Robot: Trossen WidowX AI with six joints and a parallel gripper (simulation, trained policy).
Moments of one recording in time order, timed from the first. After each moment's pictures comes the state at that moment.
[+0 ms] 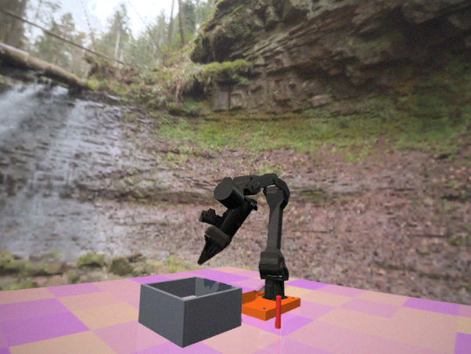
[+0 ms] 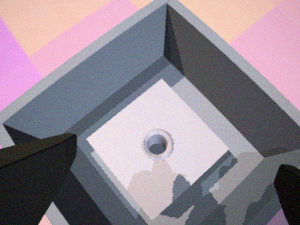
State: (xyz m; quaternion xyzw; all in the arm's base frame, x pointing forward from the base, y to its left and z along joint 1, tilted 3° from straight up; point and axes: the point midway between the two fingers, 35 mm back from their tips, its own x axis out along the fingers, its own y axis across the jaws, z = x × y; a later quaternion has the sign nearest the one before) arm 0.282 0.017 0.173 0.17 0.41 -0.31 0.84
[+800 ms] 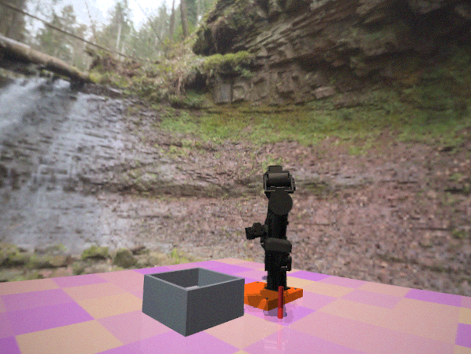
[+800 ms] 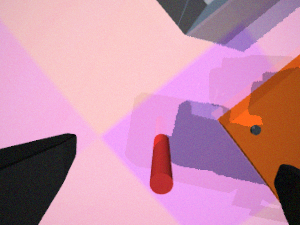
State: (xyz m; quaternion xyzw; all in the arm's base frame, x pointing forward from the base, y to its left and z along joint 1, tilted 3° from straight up) arm 0.163 0.128 0.121 0.22 0.62 -0.26 0.71
